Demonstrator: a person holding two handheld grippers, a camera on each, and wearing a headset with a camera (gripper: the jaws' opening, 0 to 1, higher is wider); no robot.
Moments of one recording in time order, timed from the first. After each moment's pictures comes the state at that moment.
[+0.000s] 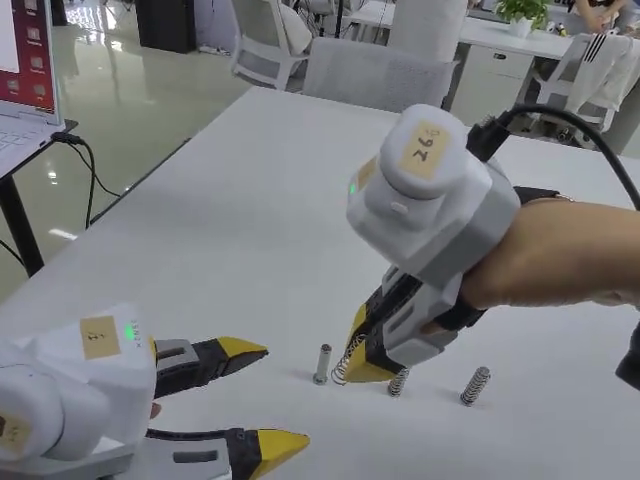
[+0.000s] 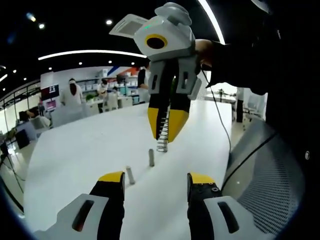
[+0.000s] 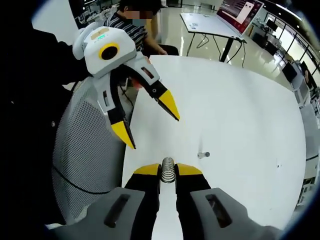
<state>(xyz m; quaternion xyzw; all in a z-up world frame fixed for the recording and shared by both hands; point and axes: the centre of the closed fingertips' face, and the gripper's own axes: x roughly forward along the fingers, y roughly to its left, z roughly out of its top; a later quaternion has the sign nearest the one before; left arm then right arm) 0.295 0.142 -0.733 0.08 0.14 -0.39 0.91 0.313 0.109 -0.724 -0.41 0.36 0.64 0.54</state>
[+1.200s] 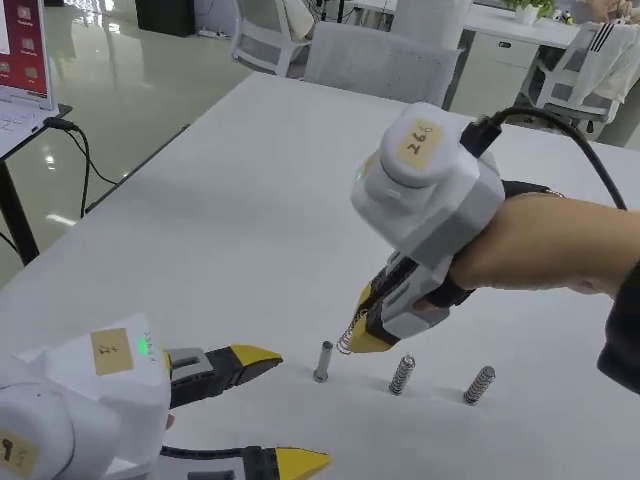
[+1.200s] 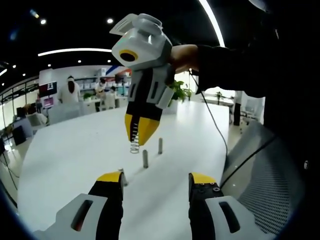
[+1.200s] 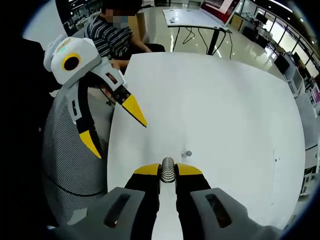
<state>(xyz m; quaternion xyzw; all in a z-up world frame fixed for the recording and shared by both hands) 0.295 0.127 -0.737 0.06 0.14 -0.40 0.90 0.350 0.113 -0.738 -0.40 0.38 0.61 0.57</state>
